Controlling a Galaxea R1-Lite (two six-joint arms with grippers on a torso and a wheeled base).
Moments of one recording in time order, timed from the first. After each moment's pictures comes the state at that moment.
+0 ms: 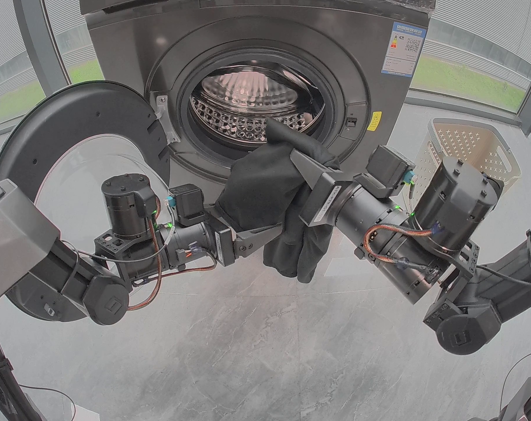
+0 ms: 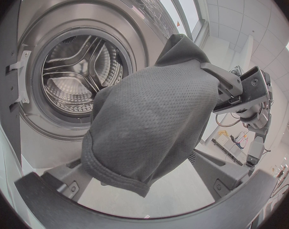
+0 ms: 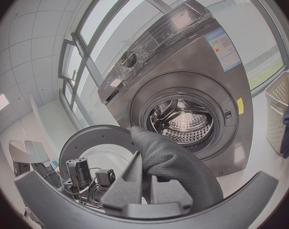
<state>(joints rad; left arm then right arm) -0.46 1.96 -0.83 -1.09 -0.47 -0.09 0.82 1.86 -0.85 -1.30 -0.19 0.27</state>
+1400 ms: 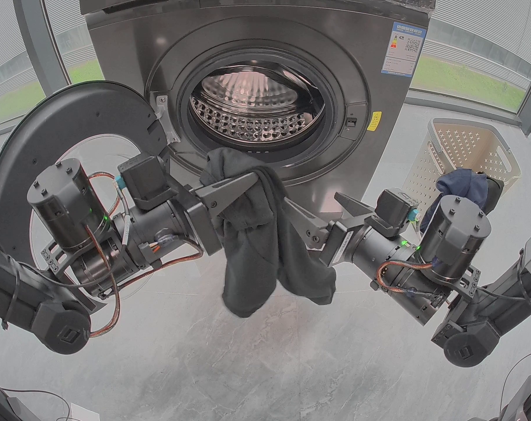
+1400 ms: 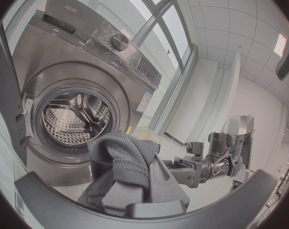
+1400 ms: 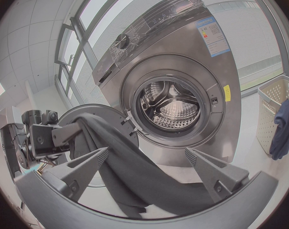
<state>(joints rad) -0.57 1.71 -0.66 -1.30 -0.38 -0.19 0.76 1.87 -0.67 -1.37 -0.16 0.23</state>
